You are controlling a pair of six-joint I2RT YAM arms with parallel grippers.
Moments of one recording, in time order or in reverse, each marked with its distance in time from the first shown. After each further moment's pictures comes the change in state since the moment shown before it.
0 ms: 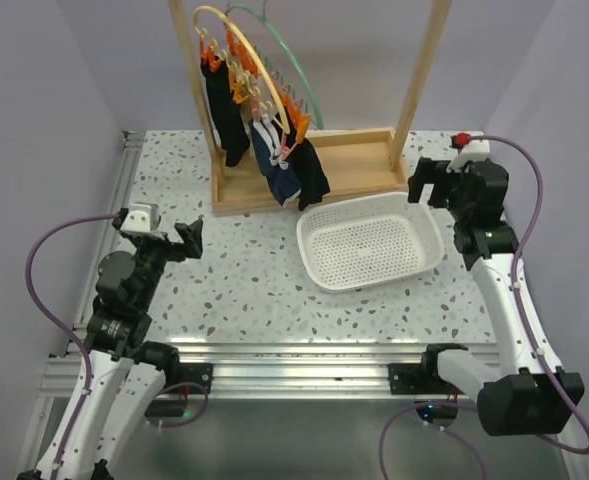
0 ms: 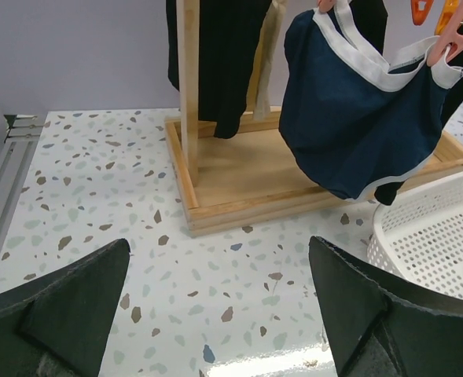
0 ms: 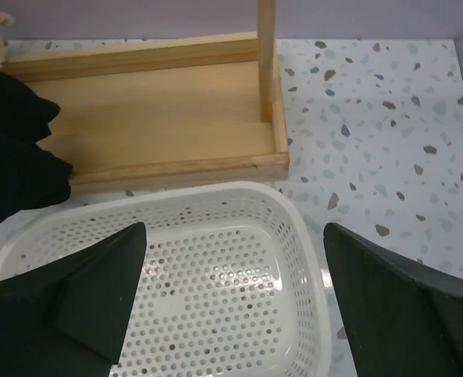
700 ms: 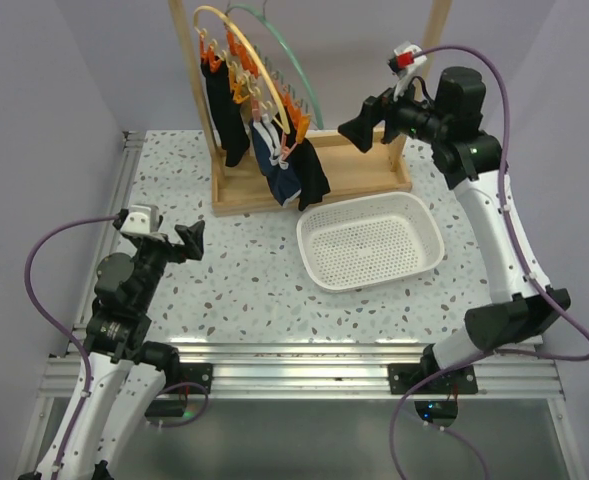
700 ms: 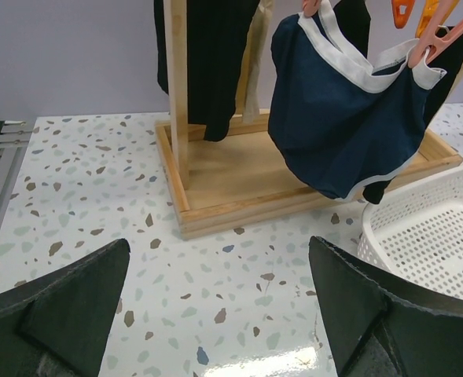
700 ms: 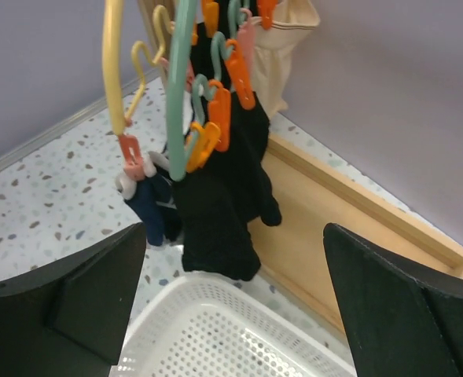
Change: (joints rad) left arm 0.000 -0.013 0.000 0.000 0.032 -0.004; right arm 0.180 0.433 0.769 -0.206 -0.560 -0.154
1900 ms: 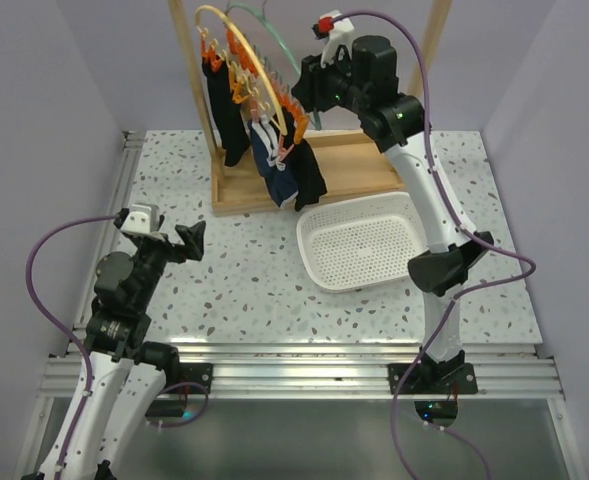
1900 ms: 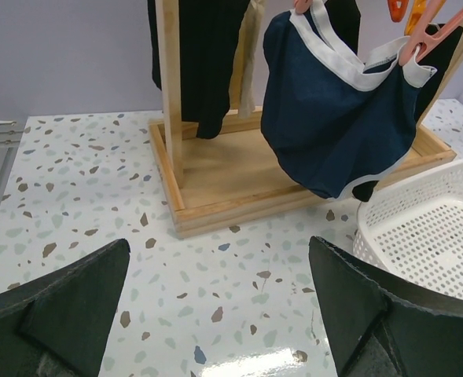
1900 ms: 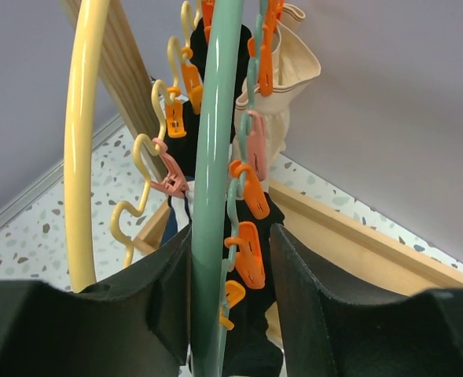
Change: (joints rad) left arm 0.023 0.003 0.000 0.000 0.044 -0.004; right arm 0.300 0.543 0.745 -0.198 0.426 0.103
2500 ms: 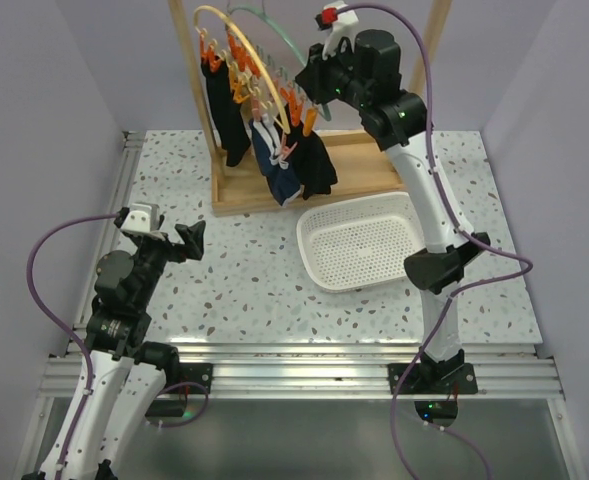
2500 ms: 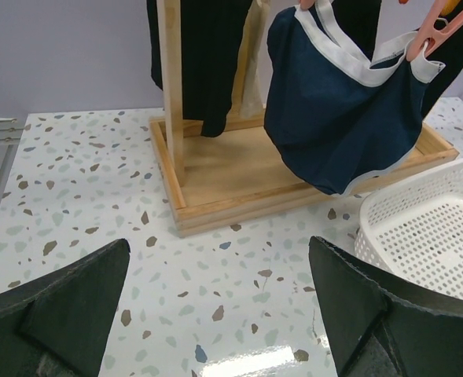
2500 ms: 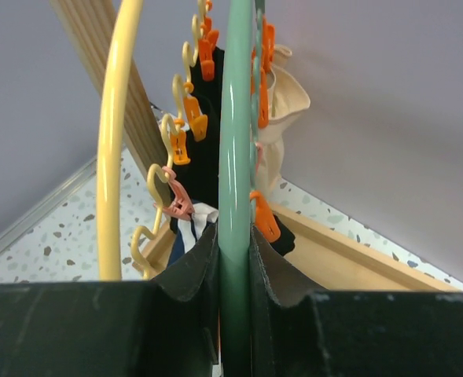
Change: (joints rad) left arm 0.010 0.010 0.000 0.000 0.009 0.000; right arm 0.006 0.034 0.093 -0.004 0.033 0.010
